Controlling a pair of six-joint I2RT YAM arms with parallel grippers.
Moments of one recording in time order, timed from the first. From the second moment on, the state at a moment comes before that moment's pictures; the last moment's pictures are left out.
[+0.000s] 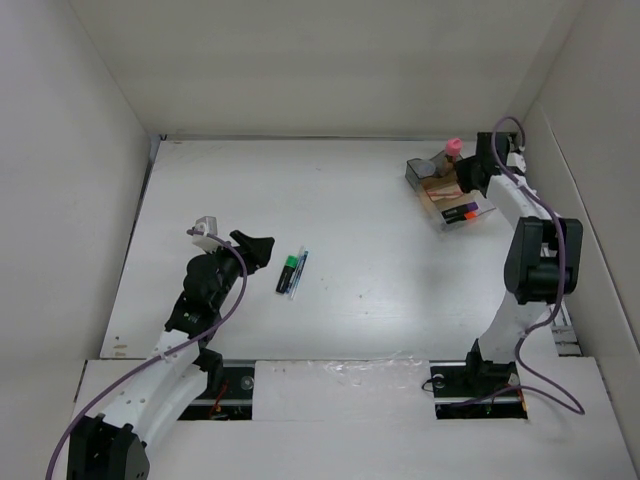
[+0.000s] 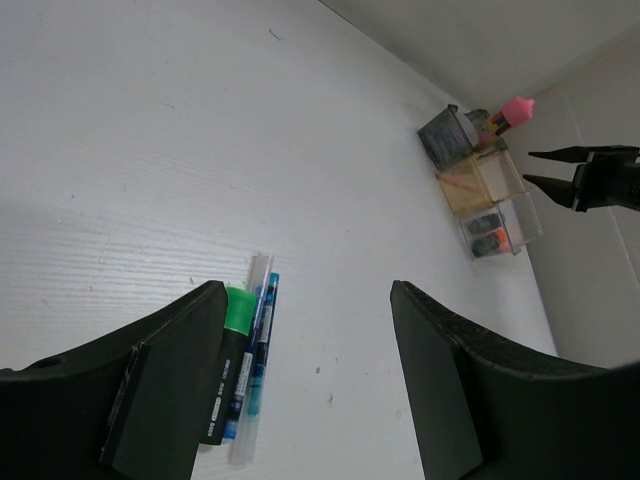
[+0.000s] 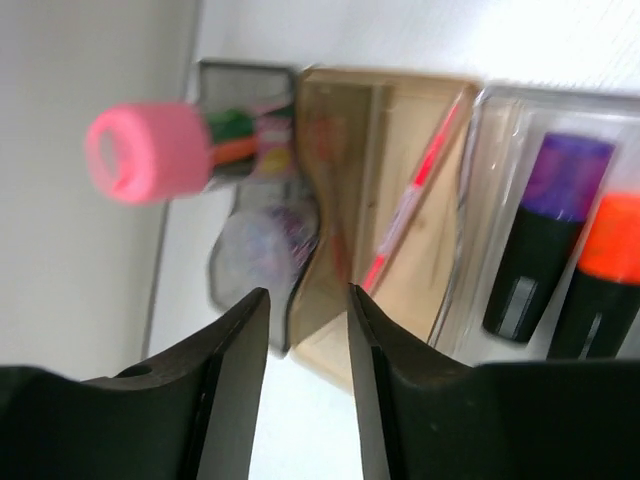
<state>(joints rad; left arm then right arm) -0.32 0.65 0.27 0.22 0.01 -0.73 -0.07 1.89 1.44 -0.30 0.17 1.17</state>
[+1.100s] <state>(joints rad) -0.32 0.52 0.27 0.16 -0.06 -0.73 0.94 2.01 1.47 -0.43 0.39 1.01</state>
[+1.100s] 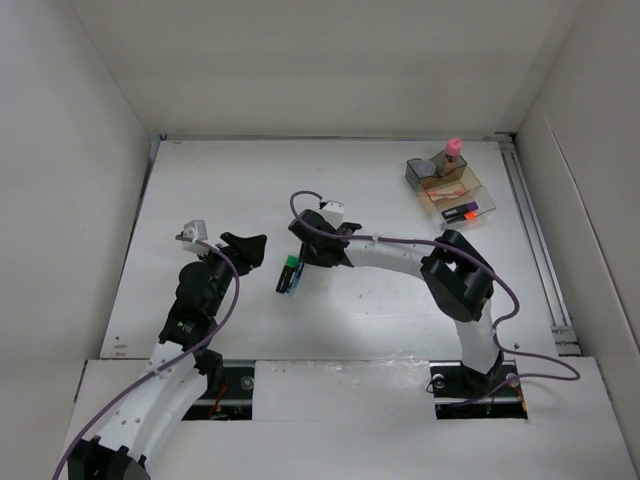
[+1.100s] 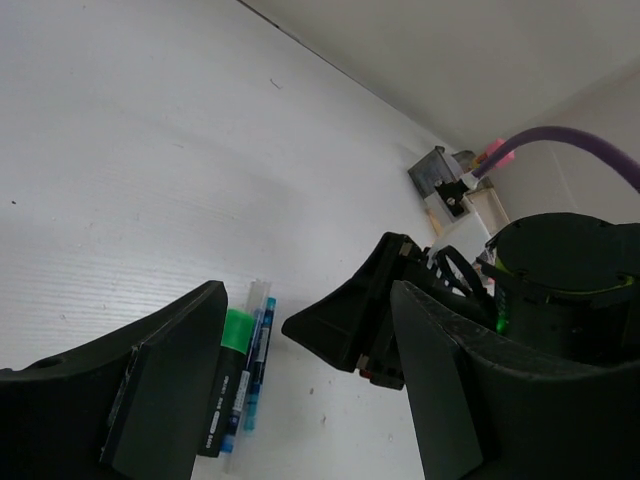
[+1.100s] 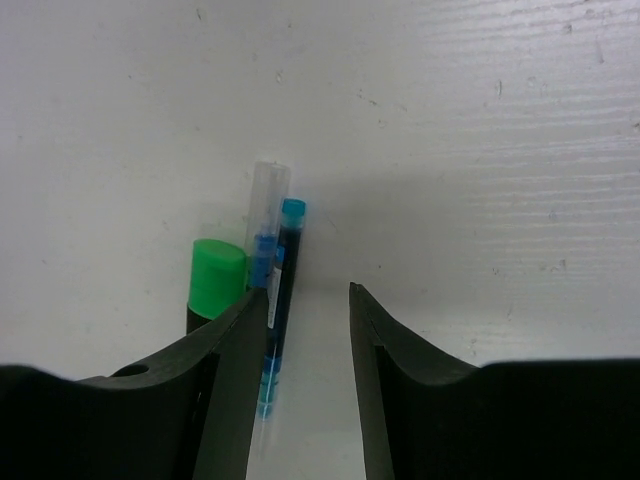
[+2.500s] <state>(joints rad) -0.32 0.54 0.27 0.17 -0.04 -0.74 0.78 1.94 1.38 -0.49 0.43 1.01</state>
